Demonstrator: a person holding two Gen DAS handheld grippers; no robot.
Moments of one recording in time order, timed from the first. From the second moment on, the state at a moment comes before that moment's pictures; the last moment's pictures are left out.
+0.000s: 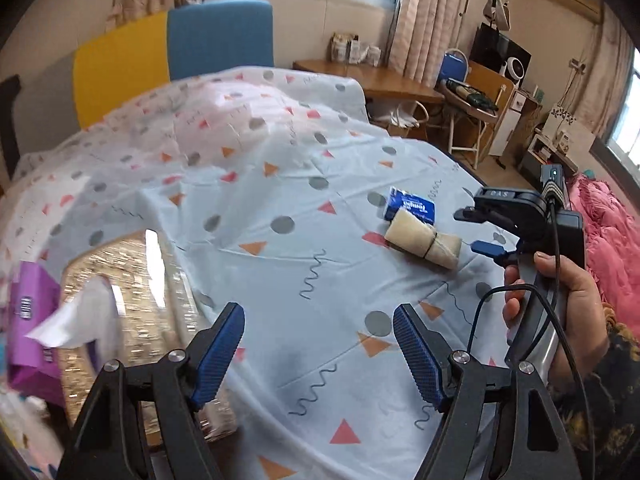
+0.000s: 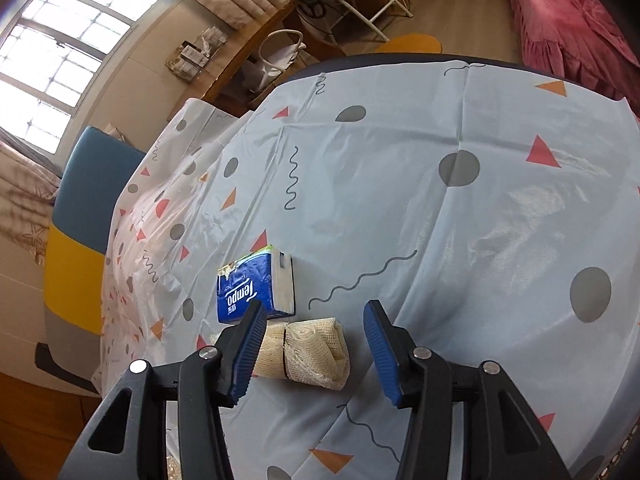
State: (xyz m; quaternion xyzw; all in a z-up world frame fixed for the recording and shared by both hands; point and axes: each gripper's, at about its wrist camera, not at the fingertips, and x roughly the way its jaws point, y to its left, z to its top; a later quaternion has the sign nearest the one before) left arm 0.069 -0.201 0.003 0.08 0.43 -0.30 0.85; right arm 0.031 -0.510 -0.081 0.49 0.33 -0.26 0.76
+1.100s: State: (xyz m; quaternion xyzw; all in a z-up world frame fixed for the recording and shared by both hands) left arm 0.170 -0.354 -0.072 0.01 0.55 -0.27 0.79; right arm 0.018 -0.507 -0.076 0.56 0.29 -0.21 0.75
